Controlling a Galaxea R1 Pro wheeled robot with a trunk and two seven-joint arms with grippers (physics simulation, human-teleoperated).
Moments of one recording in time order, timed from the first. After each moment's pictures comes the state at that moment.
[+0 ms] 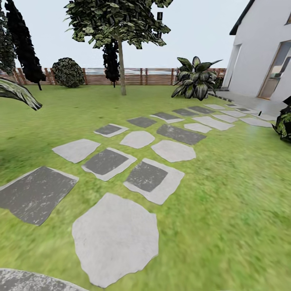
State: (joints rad) left arm -0.19 0.11 0.17 -0.40 0.05 -0.16 0.01; right arm -0.07 -0.05 0.00 -0.60 0.00 -0.28 -0.02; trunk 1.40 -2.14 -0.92
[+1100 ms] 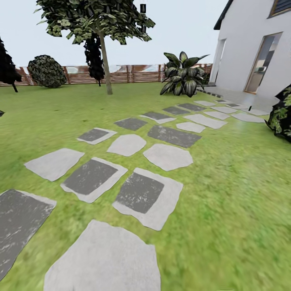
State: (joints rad) left arm -0.19 0.11 0.17 -0.40 0.05 -0.16 0.01; right arm -0.07 -0.05 0.00 -0.60 0.00 -0.28 -0.02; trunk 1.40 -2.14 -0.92
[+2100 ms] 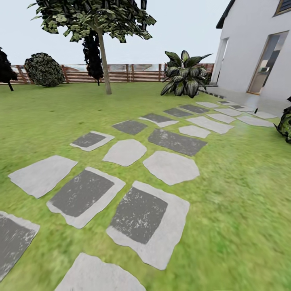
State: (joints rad) left arm -0.19 0.11 0.17 -0.40 0.05 -0.16 0.01; right arm -0.07 -0.05 0.00 -0.60 0.00 -0.28 -0.02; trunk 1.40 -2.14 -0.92
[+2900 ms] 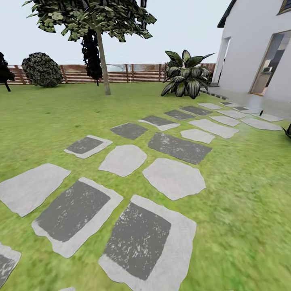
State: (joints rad) left arm -0.19 0.11 0.17 -0.40 0.05 -0.16 0.01; right arm -0.07 -0.05 0.00 -0.60 0.00 -0.28 -0.02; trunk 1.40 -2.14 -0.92
